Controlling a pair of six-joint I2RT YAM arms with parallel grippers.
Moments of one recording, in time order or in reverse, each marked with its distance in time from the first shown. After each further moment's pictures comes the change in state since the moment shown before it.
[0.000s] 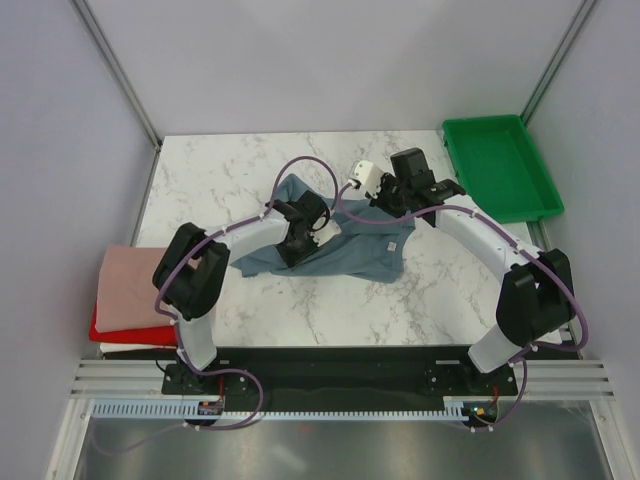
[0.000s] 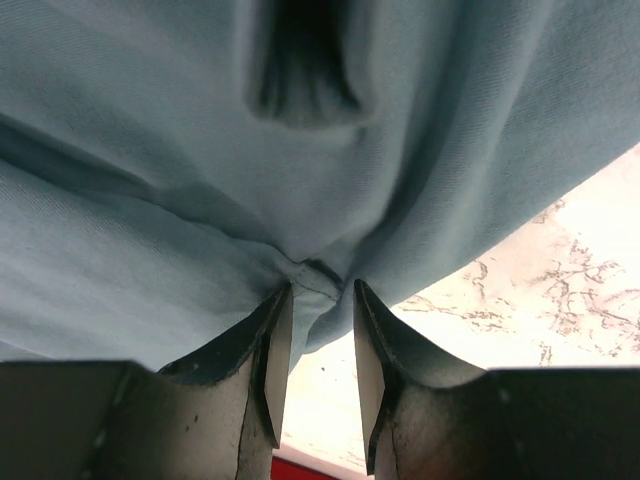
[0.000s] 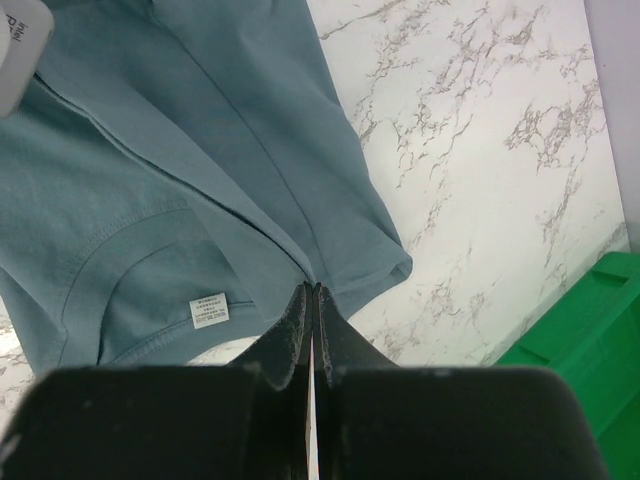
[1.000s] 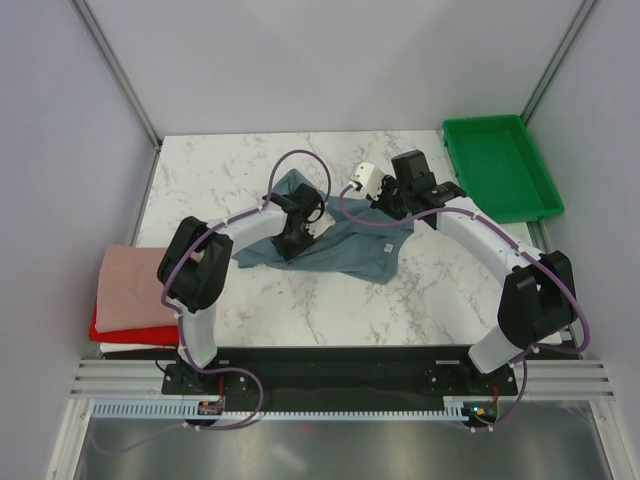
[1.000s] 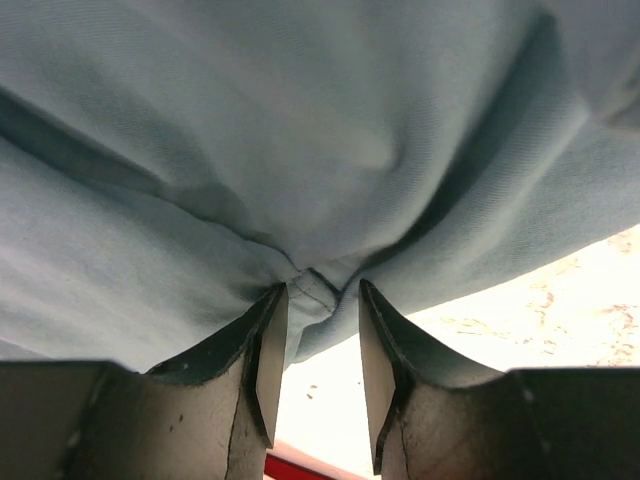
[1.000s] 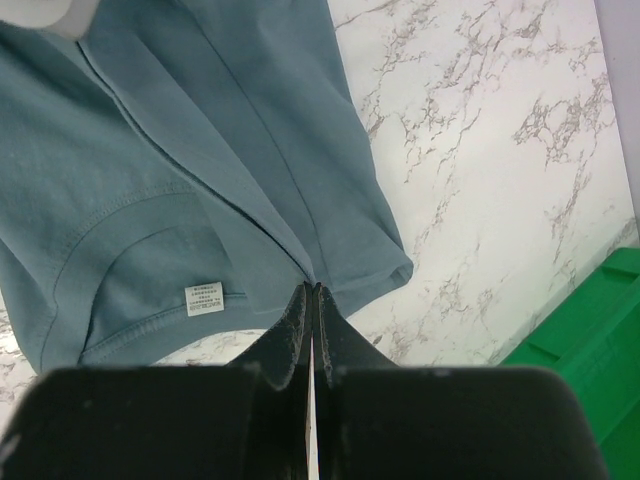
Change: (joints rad) left arm 0.056 0.060 0.053 -0.003 -0.021 -0.001; right arm 0.000 -0.014 -0.025 0.006 -0.003 0.011
